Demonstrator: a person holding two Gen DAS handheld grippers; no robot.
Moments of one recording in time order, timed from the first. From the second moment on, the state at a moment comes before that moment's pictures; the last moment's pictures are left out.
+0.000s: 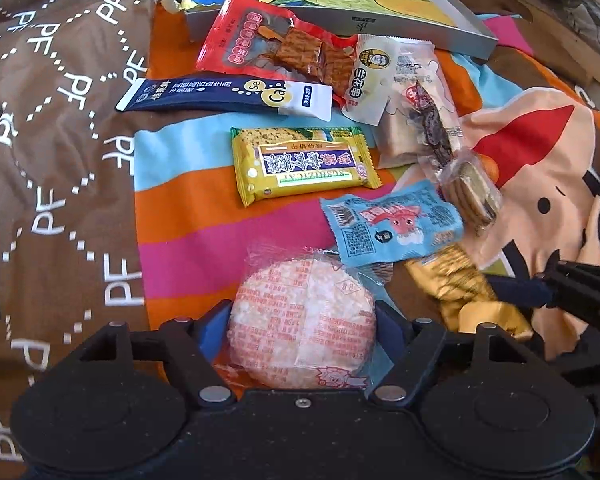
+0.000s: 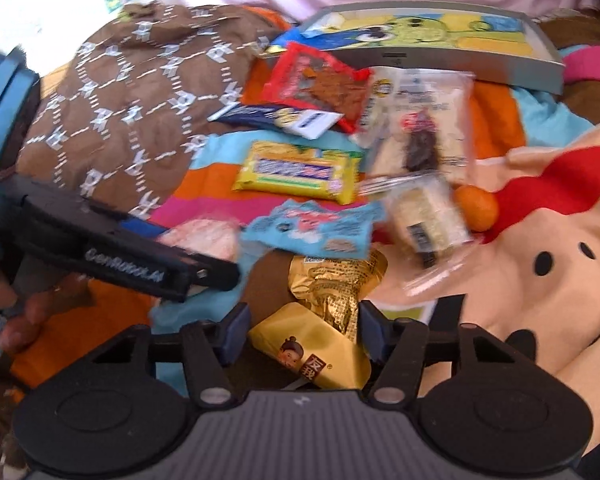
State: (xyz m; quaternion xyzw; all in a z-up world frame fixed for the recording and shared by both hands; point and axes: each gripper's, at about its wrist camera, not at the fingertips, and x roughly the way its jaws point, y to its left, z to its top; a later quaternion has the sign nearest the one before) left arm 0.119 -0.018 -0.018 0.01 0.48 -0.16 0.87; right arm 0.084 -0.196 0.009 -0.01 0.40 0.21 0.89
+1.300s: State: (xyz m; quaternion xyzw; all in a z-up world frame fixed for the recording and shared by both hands) left arm 0.117 0.001 0.025 -0.07 0.41 -0.11 0.90; right arm 0.048 -0.145 0.026 -0.33 0.14 0.17 0.92
